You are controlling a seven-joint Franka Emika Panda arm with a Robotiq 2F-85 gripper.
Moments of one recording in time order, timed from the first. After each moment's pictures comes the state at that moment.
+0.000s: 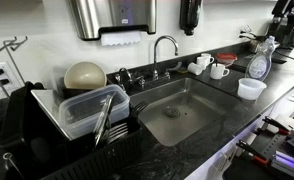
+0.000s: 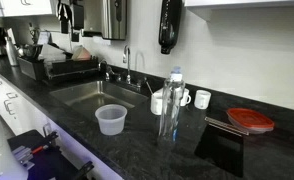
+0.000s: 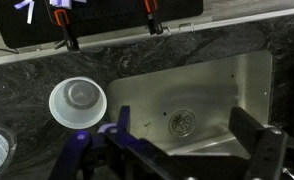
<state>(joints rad) -0.01 -0.93 -0.10 -2.53 0.14 1.59 0.08</state>
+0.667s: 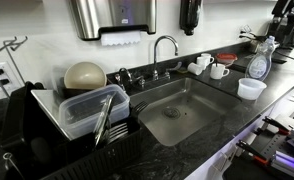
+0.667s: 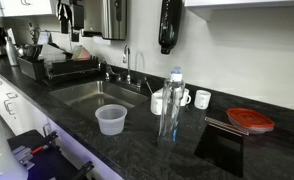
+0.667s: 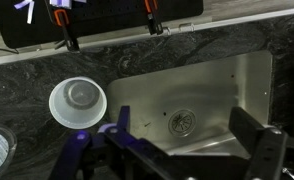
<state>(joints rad) -0.01 -0.93 -0.10 -2.53 0.14 1.59 0.08</state>
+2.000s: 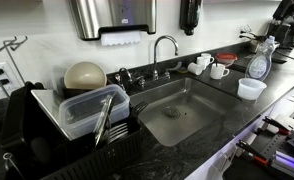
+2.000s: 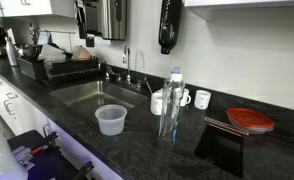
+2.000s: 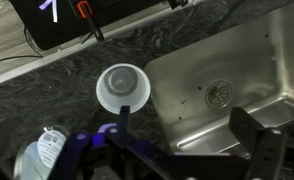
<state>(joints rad) -0.17 -0.92 -0.16 -2.55 0.06 1.67 0.09</state>
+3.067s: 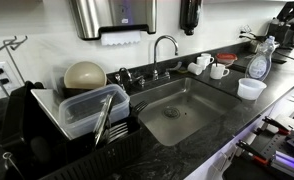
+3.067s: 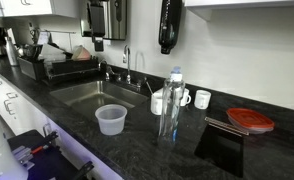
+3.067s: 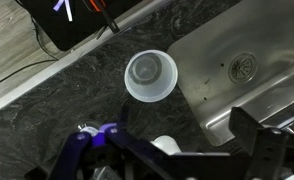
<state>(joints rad) -0.27 -0.91 -0.21 -2.56 0.00 1.73 0.13</state>
